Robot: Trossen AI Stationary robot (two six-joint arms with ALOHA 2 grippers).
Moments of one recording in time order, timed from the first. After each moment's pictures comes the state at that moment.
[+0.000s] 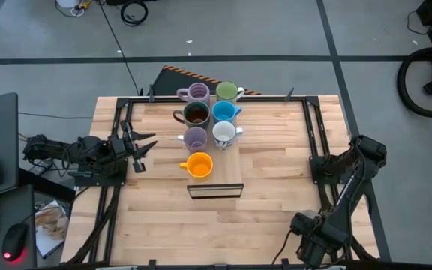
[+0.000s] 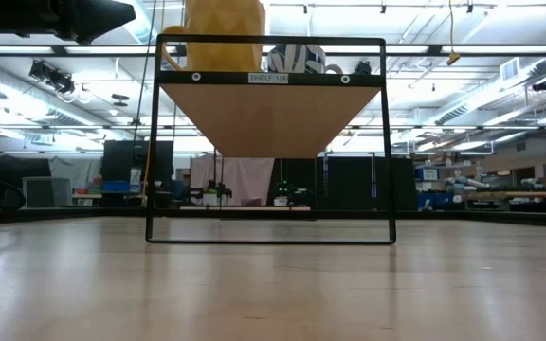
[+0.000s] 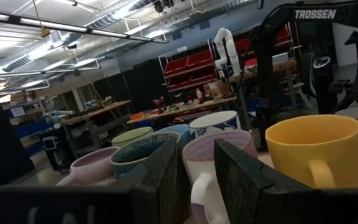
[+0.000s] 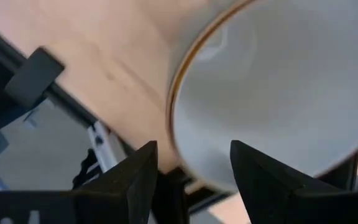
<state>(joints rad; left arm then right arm) -0.20 0.25 0.24 0.26 -0.52 0.38 1.01 1.73 1.34 -1.22 -0.23 1.68</state>
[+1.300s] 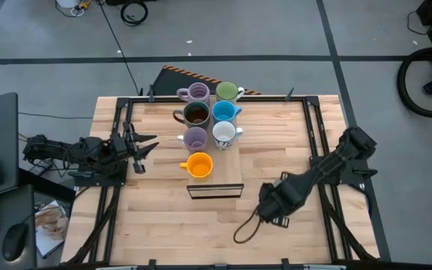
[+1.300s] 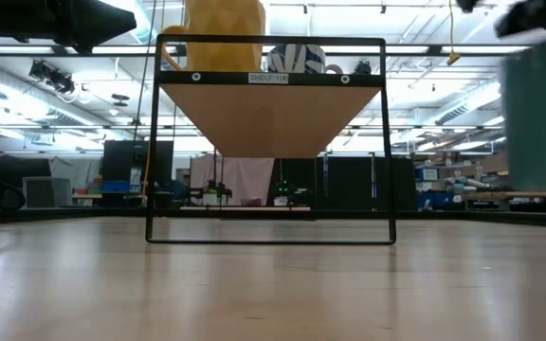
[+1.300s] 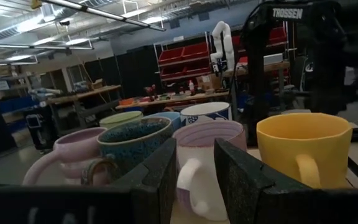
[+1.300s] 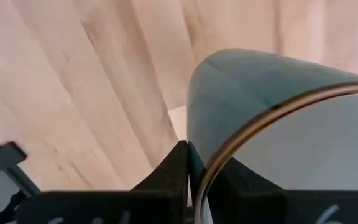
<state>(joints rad) -0.20 0.25 0.24 0.20 -0.52 0.25 0.58 1.72 1.41 -1.39 -0.04 0.91</state>
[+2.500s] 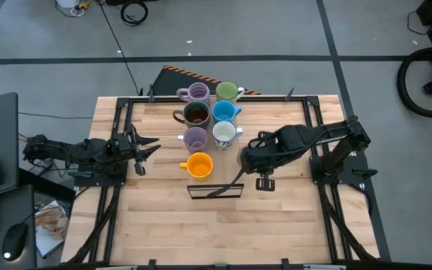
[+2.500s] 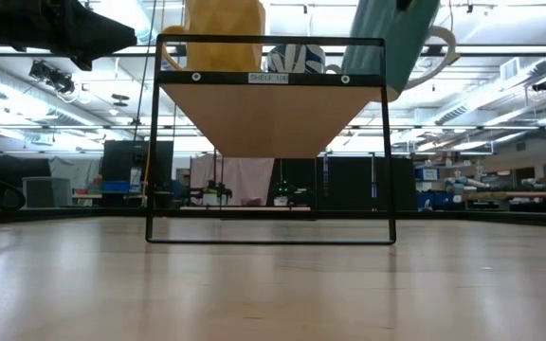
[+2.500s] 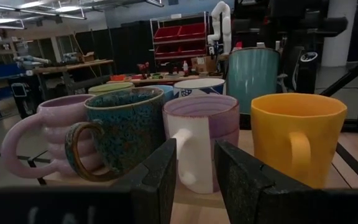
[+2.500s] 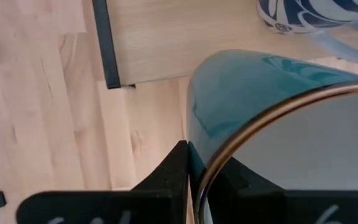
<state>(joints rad) -0.20 0.25 0.24 0.10 -0.52 0.11 0.27 1.71 1.92 -1.57 0.18 0.35</state>
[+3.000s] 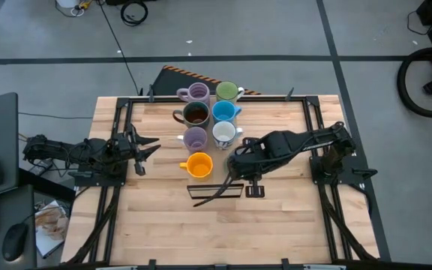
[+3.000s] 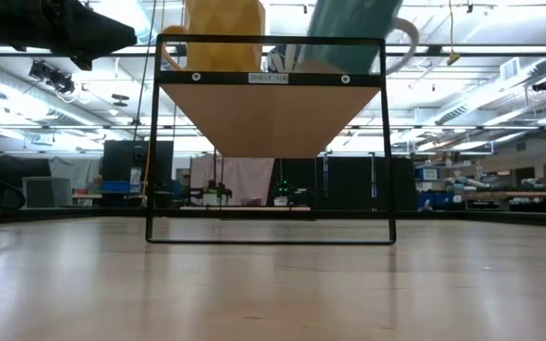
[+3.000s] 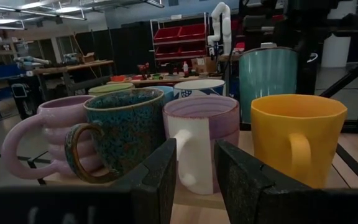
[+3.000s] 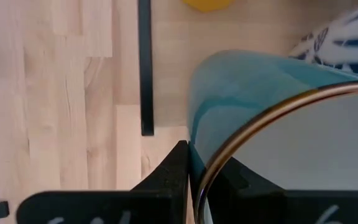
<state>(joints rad) -0.20 0.25 0.24 0.10 -0.52 0.11 0.29 1.87 2.11 -1.57 0.17 0.25</state>
